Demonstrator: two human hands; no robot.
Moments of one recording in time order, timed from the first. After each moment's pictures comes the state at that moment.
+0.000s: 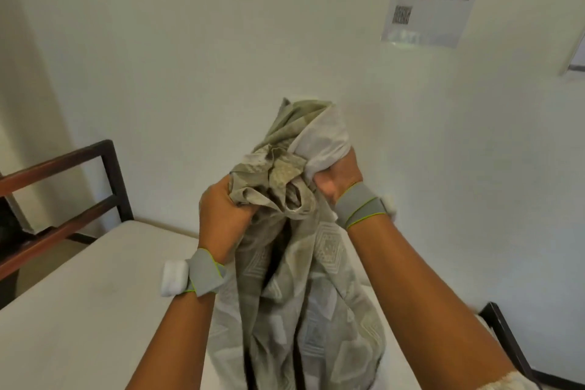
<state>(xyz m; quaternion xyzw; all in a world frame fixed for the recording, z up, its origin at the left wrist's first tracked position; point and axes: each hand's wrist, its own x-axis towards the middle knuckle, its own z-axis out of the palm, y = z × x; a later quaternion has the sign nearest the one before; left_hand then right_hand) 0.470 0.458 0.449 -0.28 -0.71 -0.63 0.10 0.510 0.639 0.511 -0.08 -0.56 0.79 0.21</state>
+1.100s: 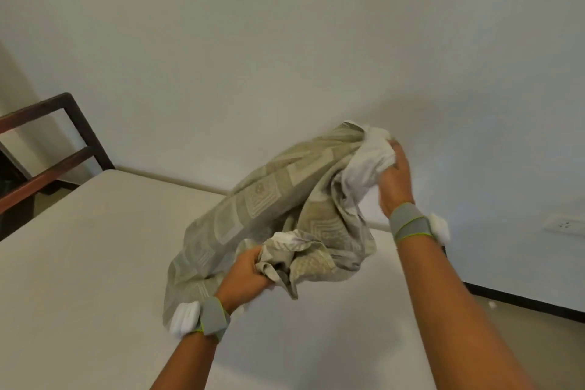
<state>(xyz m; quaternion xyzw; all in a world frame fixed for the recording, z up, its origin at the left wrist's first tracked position) 0.746 0.634 0.276 -0.31 -0.76 -0.51 -0.25 0.805 0.915 0.383 -0.24 -0.53 0.71 0.39</state>
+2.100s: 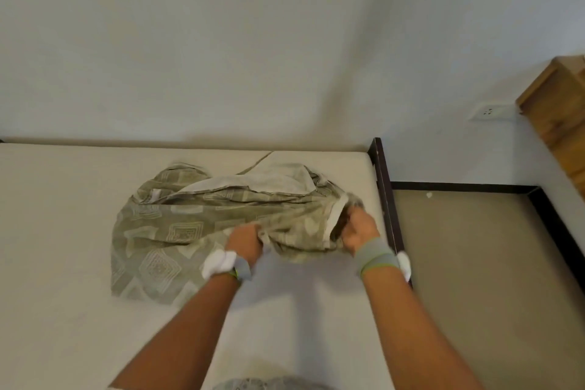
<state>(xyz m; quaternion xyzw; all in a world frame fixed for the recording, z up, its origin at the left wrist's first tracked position) 0.806 0.762 0.157 -0.38 -0.90 -0.11 -0.21 0.946 0.931 0.174 -0.53 -0.22 0.79 0.22</state>
